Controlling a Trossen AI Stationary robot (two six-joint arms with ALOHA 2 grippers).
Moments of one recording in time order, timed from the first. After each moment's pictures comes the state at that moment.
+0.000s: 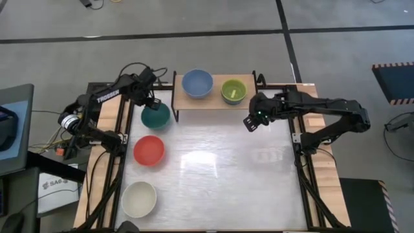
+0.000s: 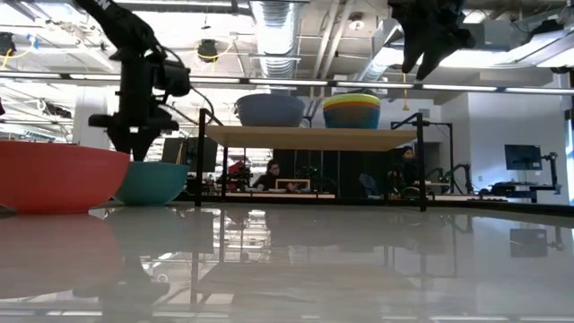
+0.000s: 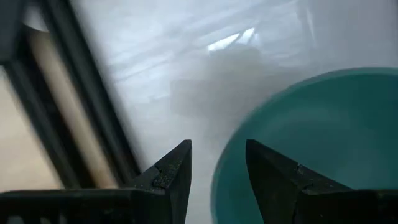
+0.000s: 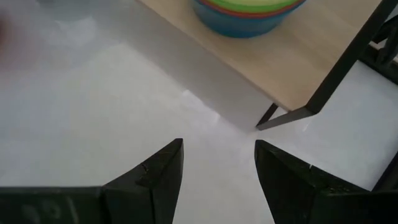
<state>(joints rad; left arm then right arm) 0.97 1.41 0.96 -0.92 -0.14 -0.29 -0.09 1.30 1.36 -1.19 0.34 0.76</state>
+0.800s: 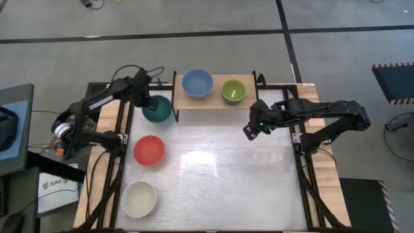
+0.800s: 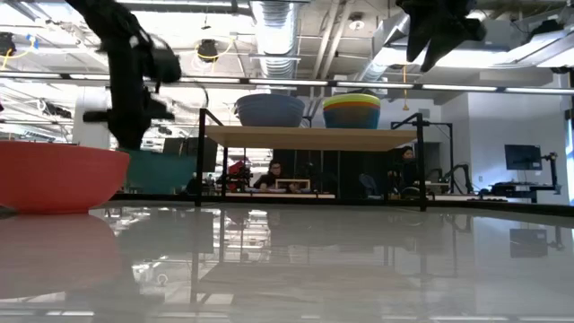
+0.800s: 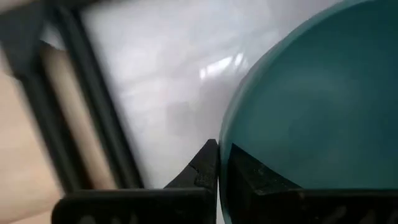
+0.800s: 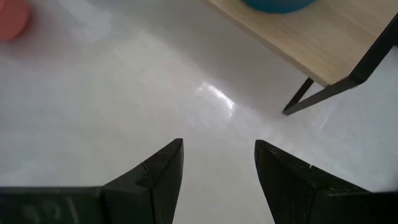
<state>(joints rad) 0.96 1.26 0.91 -0.87 -0.14 -0.29 0.04 1.30 1.36 -1.20 0.34 0.88</state>
